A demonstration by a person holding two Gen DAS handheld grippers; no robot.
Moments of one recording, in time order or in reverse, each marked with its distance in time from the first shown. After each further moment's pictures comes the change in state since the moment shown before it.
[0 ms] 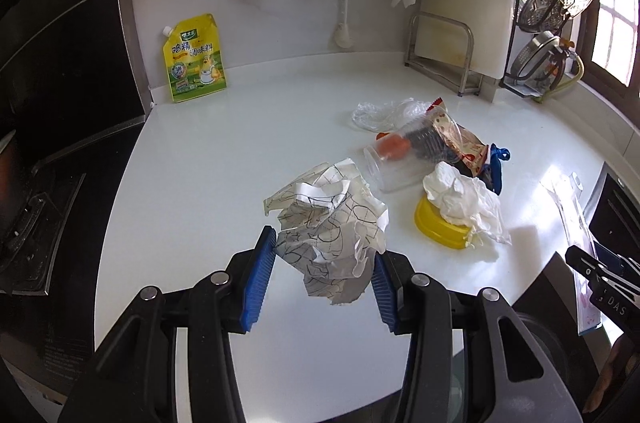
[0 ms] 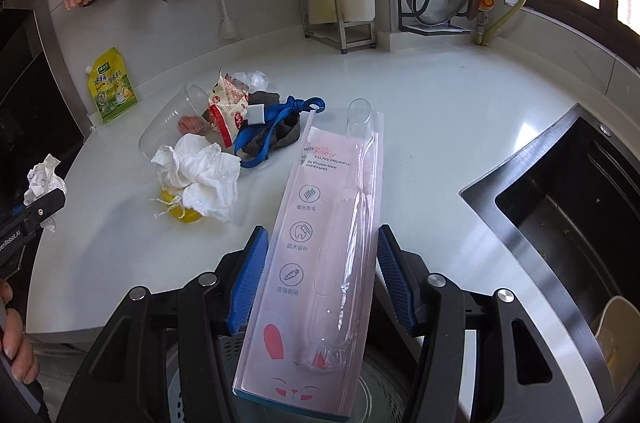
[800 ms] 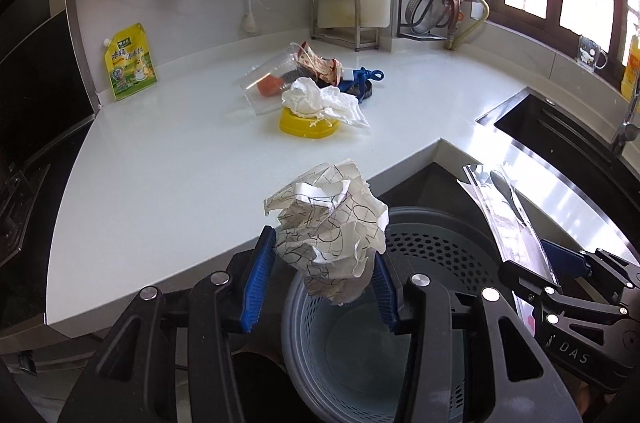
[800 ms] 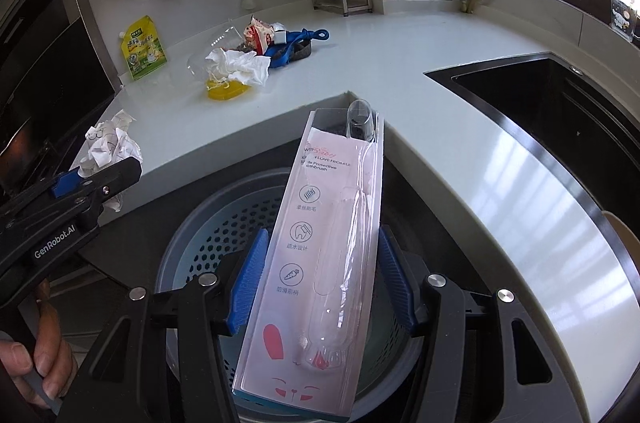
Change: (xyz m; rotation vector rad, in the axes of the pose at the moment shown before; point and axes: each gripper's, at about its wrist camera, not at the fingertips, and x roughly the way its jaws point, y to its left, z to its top) left arm -0.062 -0.087 -0.102 0.167 0.008 -0.156; right arm -0.074 -0.009 -0.122 -0.007 0.064 0.030
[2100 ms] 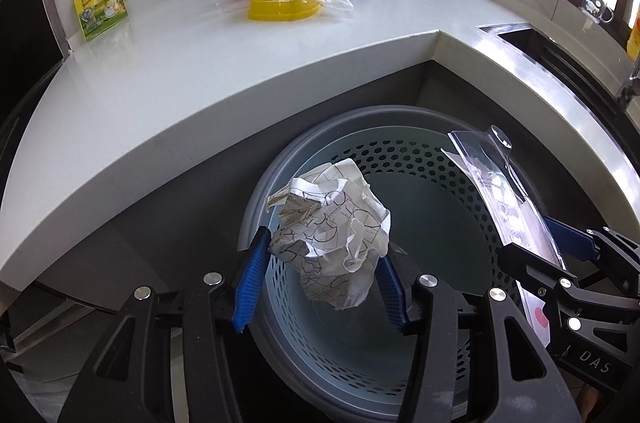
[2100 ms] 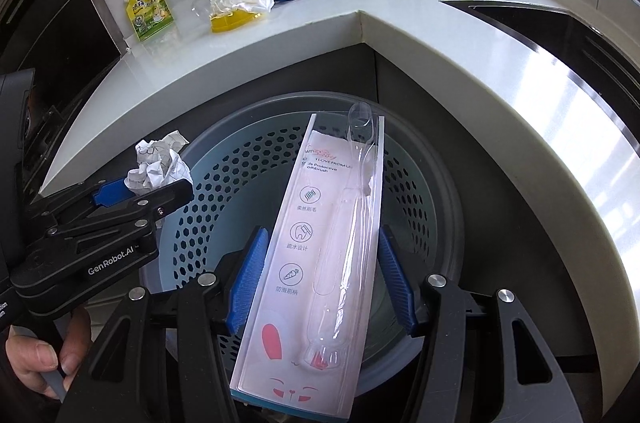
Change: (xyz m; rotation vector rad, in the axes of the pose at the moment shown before) left arm 0.053 -0.011 -0.051 0.009 0.220 -0.042; right arm 0.028 -0.003 -0.034 0.005 0.107 0.058
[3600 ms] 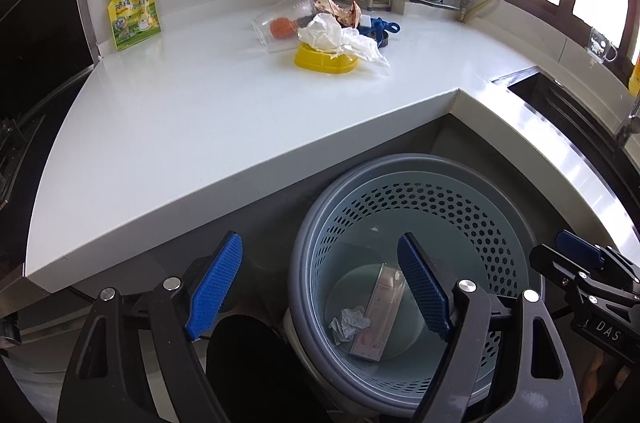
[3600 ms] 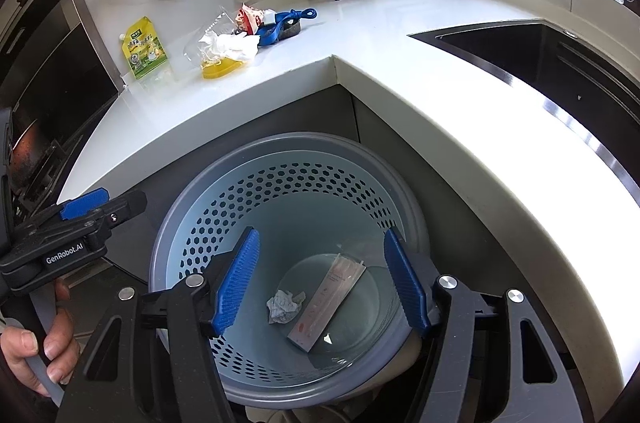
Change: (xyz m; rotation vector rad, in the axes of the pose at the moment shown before) left arm -0.043 0.030 0.009 -0.067 -0.110 0.018; right arm -0.031 -0.013 0.004 0.048 -0.110 -0.004
